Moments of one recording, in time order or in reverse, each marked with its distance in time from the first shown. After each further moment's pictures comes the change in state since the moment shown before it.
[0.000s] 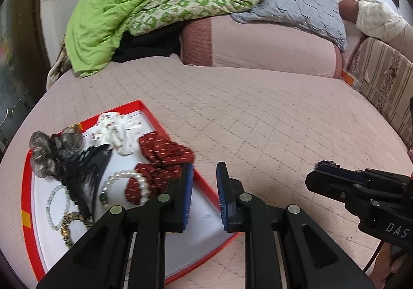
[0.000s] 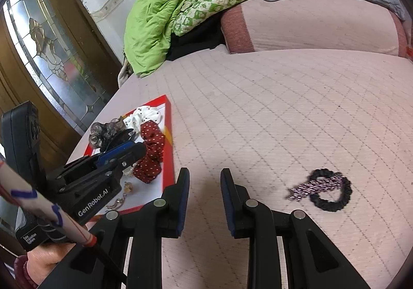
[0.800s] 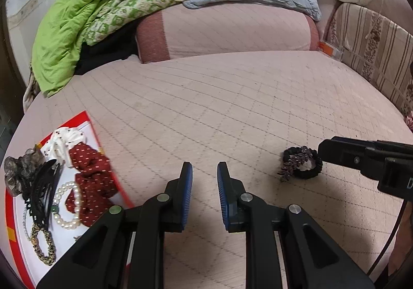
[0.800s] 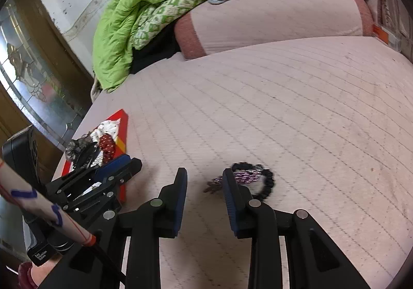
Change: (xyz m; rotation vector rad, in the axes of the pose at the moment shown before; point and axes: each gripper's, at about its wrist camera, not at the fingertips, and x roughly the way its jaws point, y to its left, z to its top) left arm 0.032 -0.084 -0.001 0.157 0.048 -0.042; right arm -0.039 -0.080 -0.006 0.121 -0.016 -0.106
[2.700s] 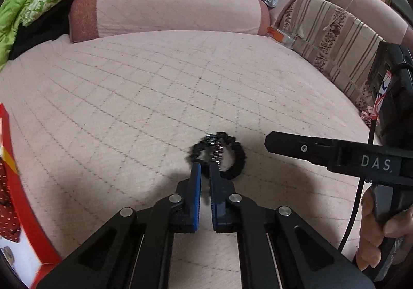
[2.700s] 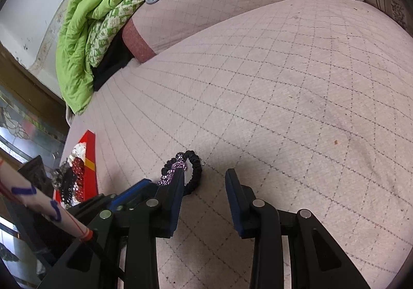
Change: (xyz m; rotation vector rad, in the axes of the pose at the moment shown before) left arm 0.036 -0.049 0.002 0.004 0.105 -0.339; right arm 0.006 -0.062 0.003 0.227 0.067 -0.069
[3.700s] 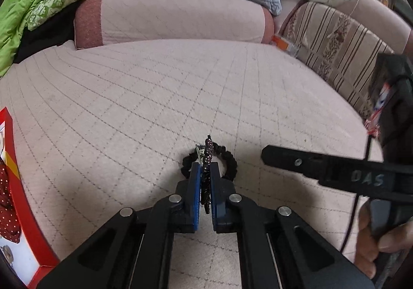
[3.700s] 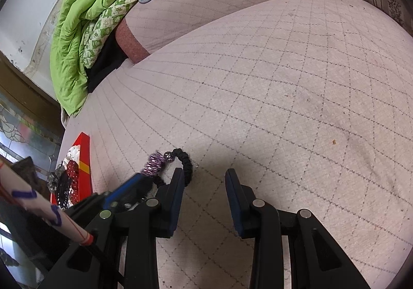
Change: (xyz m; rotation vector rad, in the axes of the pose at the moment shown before) left arm -0.001 -0.004 0.007 -0.027 -0.055 0.010; right arm 0.001 -0.002 0.001 0.028 -0.002 -0.014
